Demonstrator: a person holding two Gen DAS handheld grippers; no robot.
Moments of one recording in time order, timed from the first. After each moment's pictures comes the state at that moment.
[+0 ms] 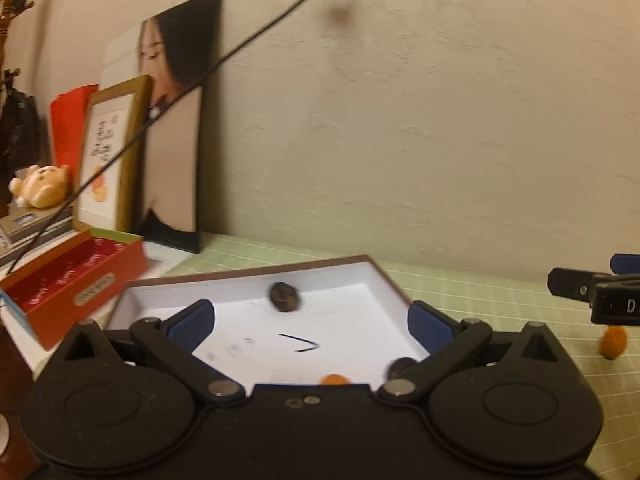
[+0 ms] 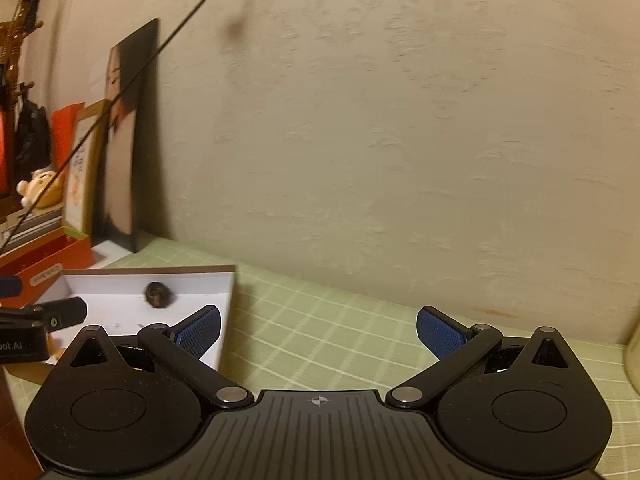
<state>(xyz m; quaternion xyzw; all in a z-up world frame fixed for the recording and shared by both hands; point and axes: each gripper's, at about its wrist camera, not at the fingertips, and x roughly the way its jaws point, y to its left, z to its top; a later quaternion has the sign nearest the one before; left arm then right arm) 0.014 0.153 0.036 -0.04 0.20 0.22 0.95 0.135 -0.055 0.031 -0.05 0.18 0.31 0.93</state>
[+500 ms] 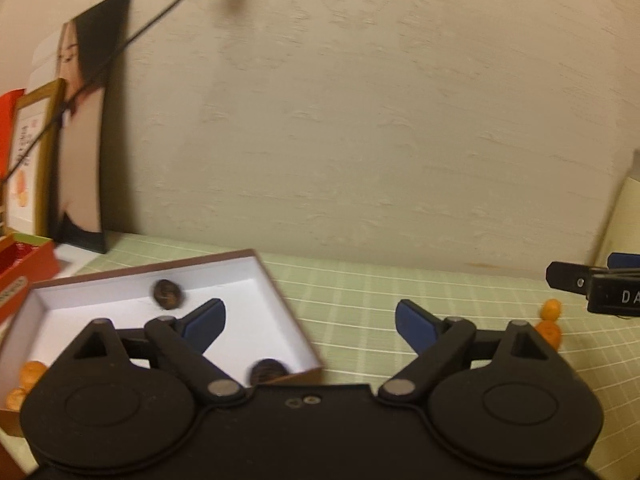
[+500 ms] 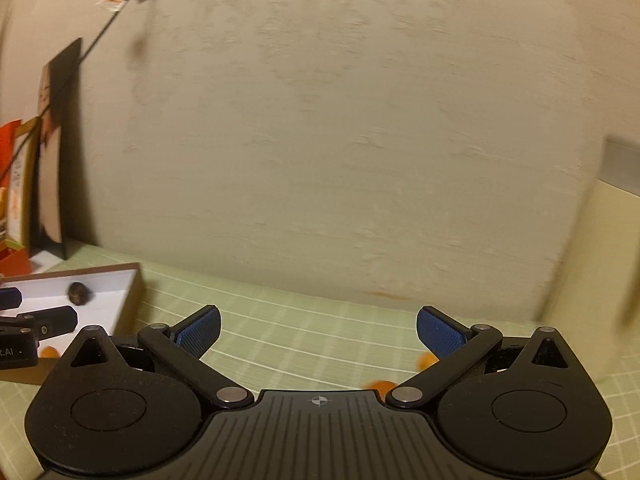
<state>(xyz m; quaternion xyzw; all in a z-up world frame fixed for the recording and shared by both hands) 0.059 0.082 0.024 -0.04 0.21 0.13 0.97 0.153 -0.145 0.028 -0.04 0.18 0.22 0.96</state>
